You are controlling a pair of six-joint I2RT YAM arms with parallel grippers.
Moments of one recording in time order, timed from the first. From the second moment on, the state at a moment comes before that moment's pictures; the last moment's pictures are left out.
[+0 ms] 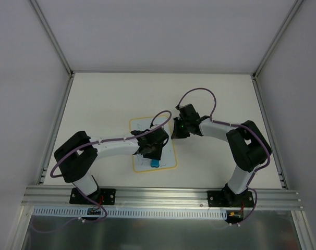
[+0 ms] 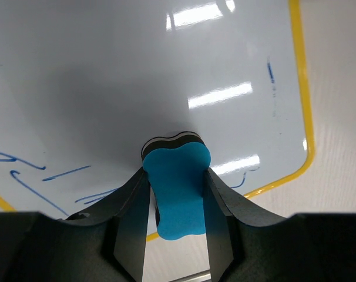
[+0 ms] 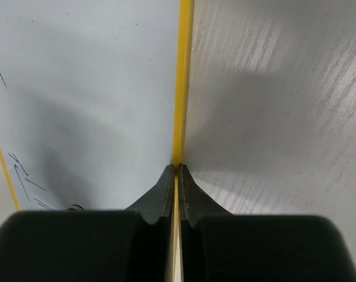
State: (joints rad) left arm -0.97 1.61 0.92 -0.47 -0.13 -0.75; right arm 0.58 1.76 0.97 -0.19 -0.20 0.49
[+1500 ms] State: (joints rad) left arm -1.09 1.63 0.92 -0.49 -0.45 -0.94; right arm 0.58 1.77 0.97 -0.18 -0.23 0.49
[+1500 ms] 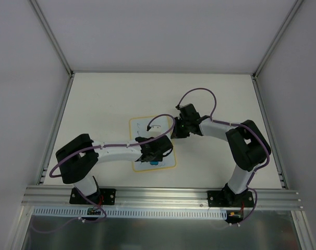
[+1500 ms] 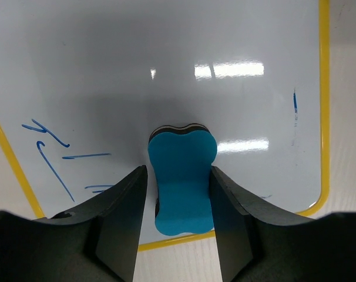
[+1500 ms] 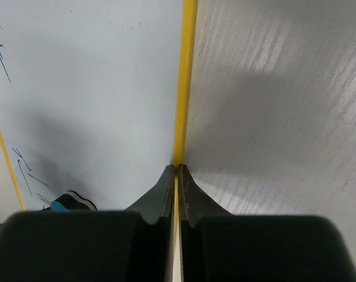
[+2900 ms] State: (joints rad) left arm -1.02 1.84 1.15 -0.40 -0.21 -0.64; right arm 0.57 1.79 0.97 -0.16 -0.24 0.50
